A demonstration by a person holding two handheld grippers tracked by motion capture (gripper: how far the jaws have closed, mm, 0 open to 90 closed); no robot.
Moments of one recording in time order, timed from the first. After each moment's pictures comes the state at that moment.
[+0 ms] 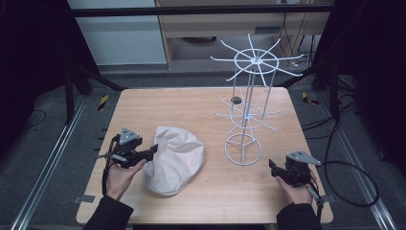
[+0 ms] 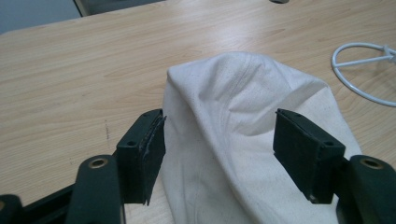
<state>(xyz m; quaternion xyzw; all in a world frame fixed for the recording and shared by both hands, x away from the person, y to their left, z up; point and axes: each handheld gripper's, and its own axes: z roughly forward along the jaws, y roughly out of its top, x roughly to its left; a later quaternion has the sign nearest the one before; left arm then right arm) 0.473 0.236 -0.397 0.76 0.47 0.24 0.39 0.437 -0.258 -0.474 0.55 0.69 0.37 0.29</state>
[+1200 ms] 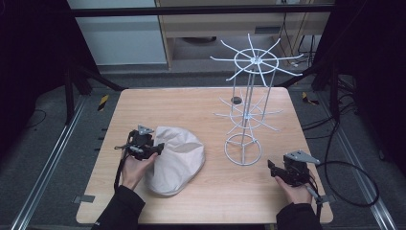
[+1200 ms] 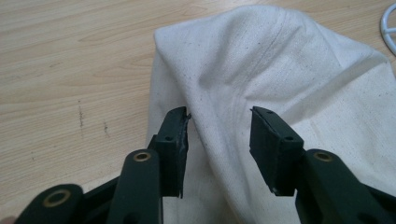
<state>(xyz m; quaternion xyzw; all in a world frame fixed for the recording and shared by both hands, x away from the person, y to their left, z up) 0.514 0.214 -0.430 0.78 0.50 0.21 0.32 0.439 -0.257 -0.475 0.55 0.70 0.37 0.27</state>
